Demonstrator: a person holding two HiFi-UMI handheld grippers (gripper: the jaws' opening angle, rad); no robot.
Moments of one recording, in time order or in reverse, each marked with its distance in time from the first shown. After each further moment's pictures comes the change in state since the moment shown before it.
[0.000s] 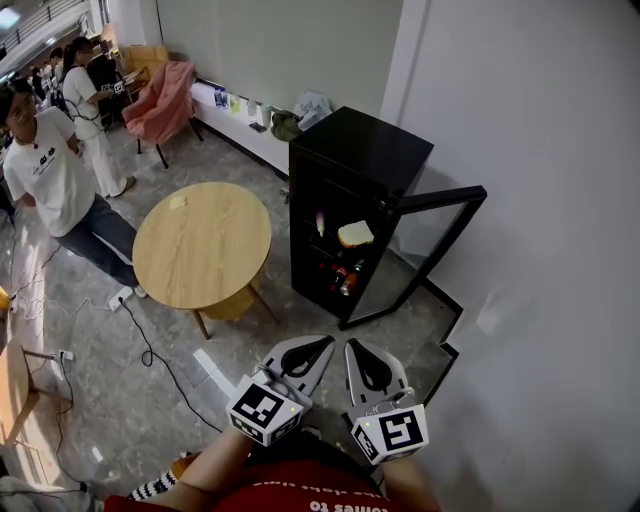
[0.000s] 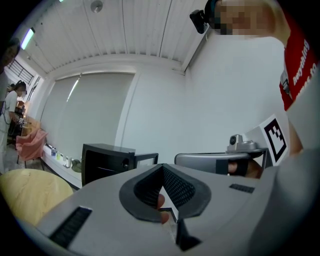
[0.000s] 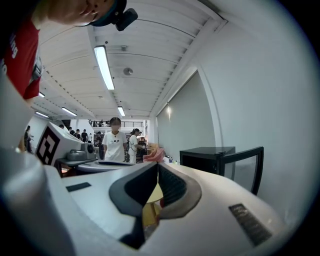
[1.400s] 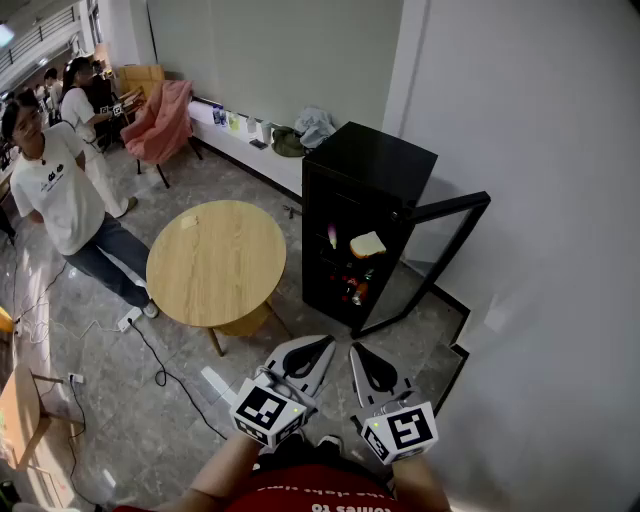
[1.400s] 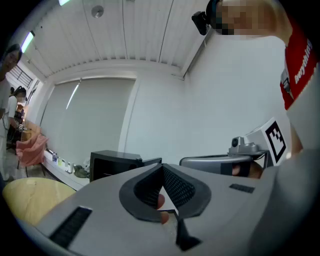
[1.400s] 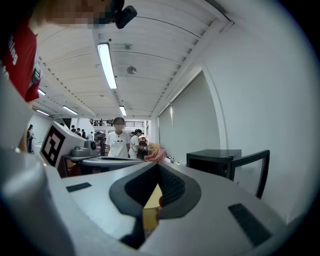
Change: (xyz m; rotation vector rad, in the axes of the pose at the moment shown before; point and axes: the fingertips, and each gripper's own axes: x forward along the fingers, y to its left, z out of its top) left arm -0.045 0.045 0.026 0.027 -0.027 0.003; right arm 0.029 0.050 0.016 -0.022 -0.002 0.009
